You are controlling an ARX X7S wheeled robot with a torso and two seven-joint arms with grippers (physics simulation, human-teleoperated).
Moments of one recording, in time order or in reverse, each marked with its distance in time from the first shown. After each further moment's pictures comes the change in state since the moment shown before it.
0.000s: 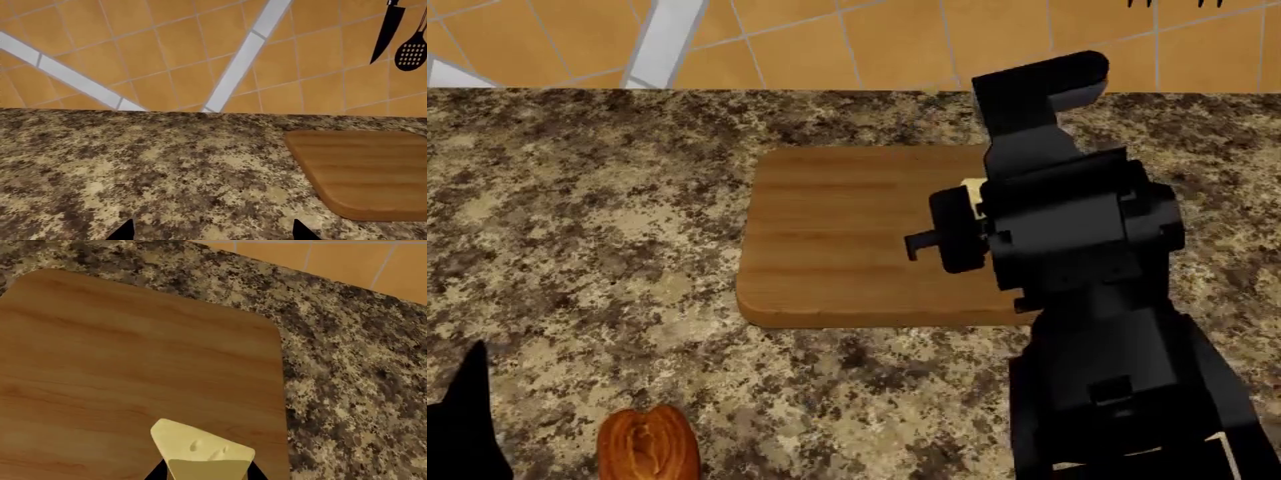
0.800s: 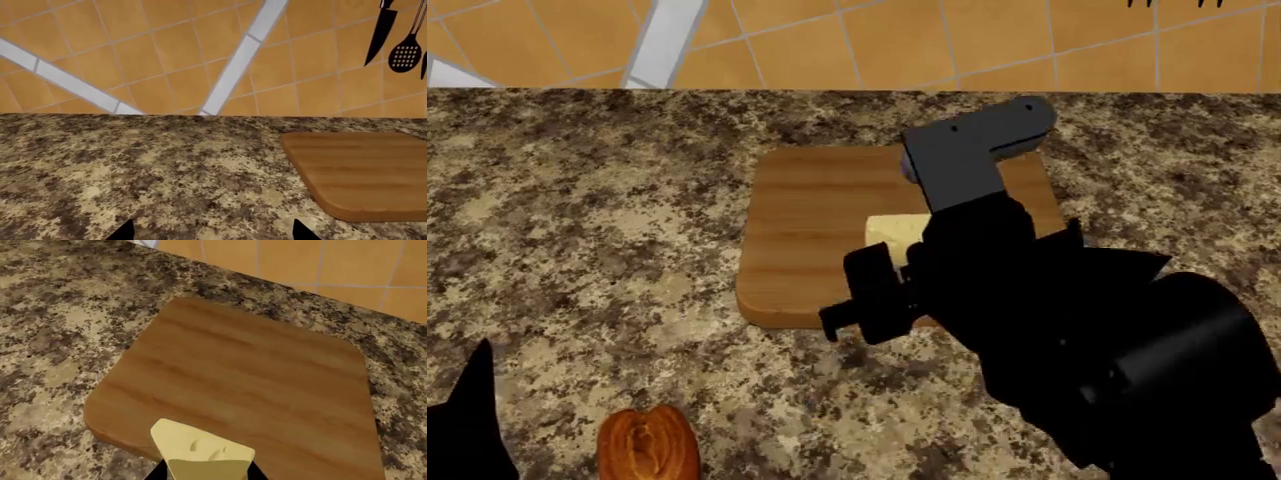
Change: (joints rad) left arm -0.012 0.019 0.007 0.032 0.023 -0.034 0.011; right arm -0.393 0.263 0.002 -1.167 0.632 0.459 0.392
